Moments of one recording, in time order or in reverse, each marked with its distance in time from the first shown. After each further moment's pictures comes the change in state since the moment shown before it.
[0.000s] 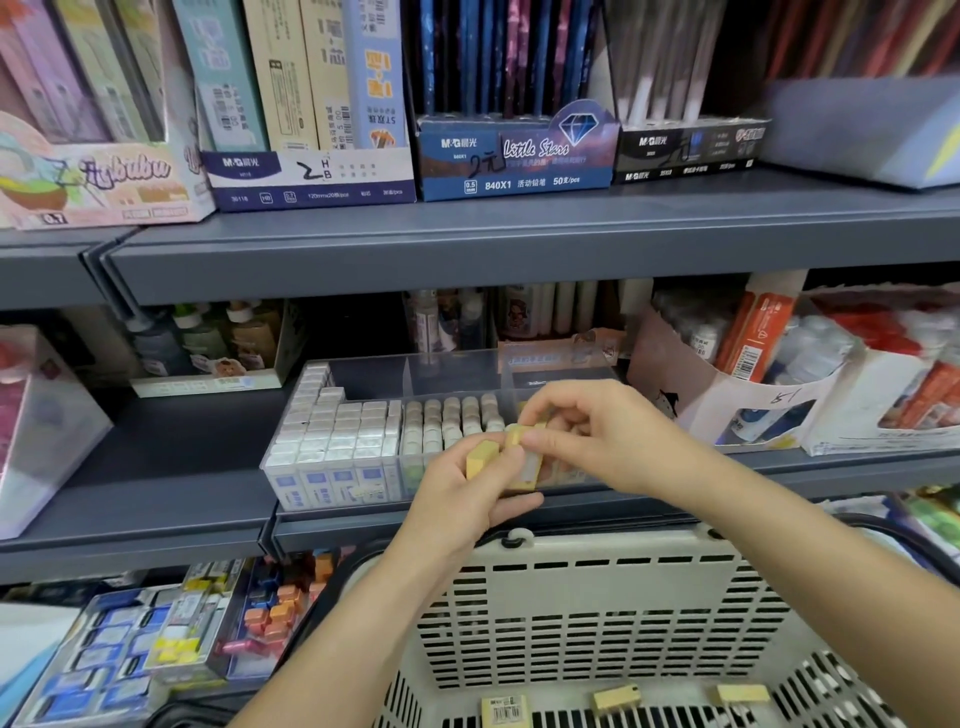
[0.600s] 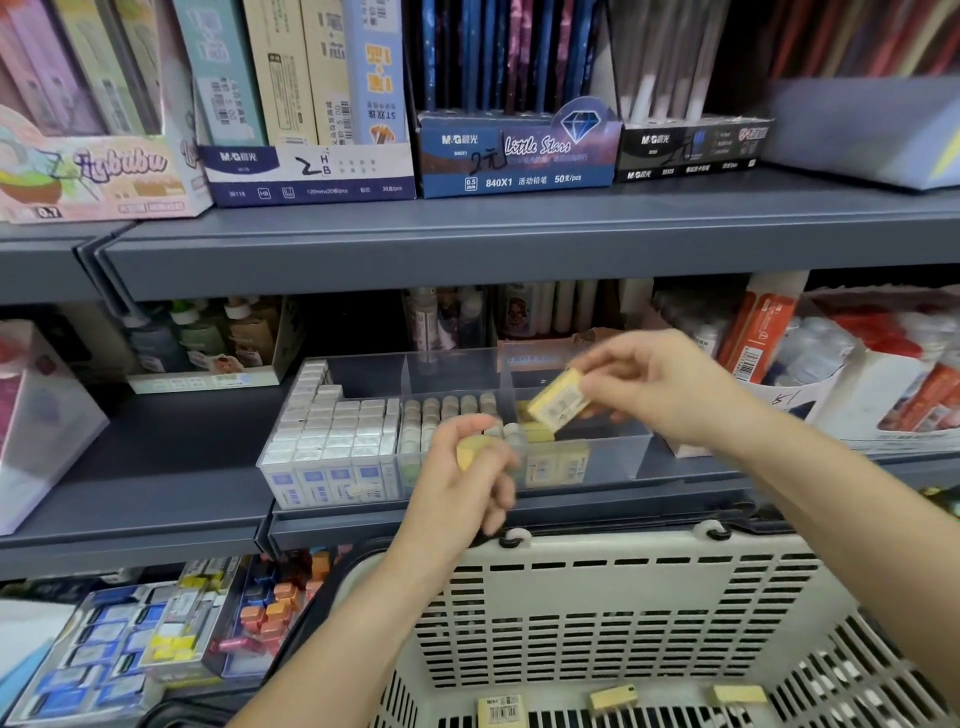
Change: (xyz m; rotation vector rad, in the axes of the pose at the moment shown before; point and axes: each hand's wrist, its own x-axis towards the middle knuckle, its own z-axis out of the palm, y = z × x) left_hand 0.003 -0.003 -0.003 0.110 0.043 0.089; right_hand 0.004 0.003 -0.039 0.109 0.121 0.167
